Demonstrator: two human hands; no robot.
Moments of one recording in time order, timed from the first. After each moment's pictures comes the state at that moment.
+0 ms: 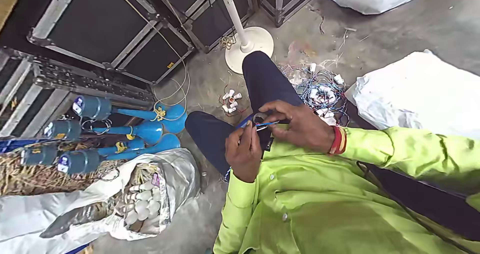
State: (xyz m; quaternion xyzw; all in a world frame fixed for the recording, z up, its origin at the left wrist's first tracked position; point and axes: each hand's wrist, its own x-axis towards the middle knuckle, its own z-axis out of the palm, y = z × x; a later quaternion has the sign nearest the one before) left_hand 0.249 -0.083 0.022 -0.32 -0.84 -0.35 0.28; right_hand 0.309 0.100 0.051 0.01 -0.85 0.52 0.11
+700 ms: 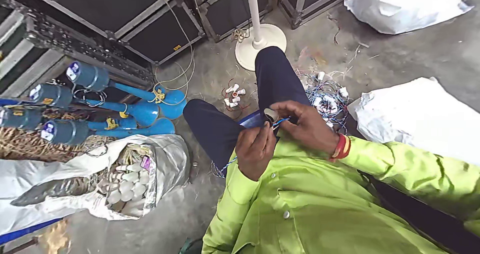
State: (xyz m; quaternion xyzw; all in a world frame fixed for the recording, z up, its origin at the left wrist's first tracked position) left_hand 0.259 -0.080 0.022 -0.34 -0.80 -0.42 0.25; right_hand 0.299 0.096 0.039 -0.05 -0.82 0.56 0.06
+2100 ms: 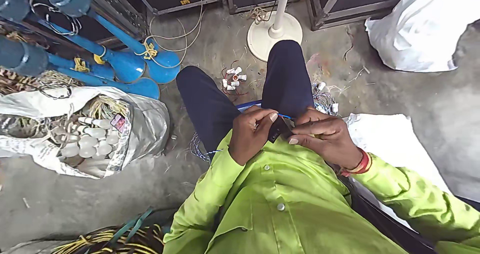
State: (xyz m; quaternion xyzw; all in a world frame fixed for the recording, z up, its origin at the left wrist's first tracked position) left_hand 0.245 -0.094 0.043 -0.24 -0.77 -0.59 -0.07; right_hand 0.315 0.116 0.049 0.15 -0.77 0.62 0.07
